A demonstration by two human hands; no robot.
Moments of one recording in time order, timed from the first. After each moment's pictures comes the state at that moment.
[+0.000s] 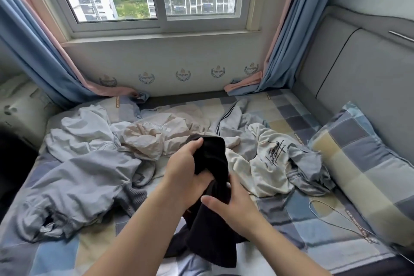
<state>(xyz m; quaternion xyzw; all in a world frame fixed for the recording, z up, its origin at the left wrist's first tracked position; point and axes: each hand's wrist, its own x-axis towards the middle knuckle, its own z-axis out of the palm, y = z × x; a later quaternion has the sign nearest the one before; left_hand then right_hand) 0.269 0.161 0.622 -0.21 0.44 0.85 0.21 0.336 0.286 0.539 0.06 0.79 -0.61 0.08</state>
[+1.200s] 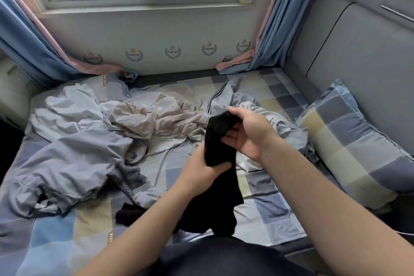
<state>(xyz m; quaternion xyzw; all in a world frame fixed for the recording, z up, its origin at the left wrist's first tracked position) 0.300 0.177 0.535 0.10 0.78 0.59 0.17 0.282 0.321 0.623 0.24 0.51 -0.82 0.11</state>
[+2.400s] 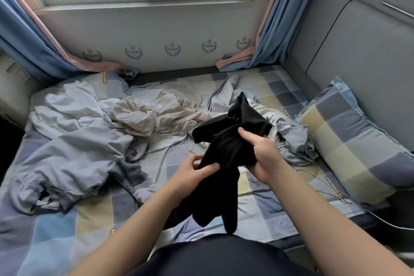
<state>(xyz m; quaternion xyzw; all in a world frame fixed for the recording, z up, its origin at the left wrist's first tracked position) 0.308 0.142 0.508 -0.02 0.71 0.63 0.31 0.319 0.335 0.565 0.24 0.47 -0.85 0.05</state>
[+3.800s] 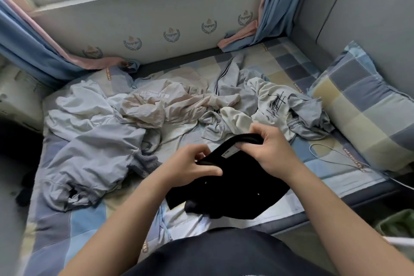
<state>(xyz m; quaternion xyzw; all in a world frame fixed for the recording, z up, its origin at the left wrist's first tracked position) 0.283 0.085 0.545 0.24 0.83 0.40 0.29 0.343 0.317 0.559 0.04 0.82 -0.57 -0.05</state>
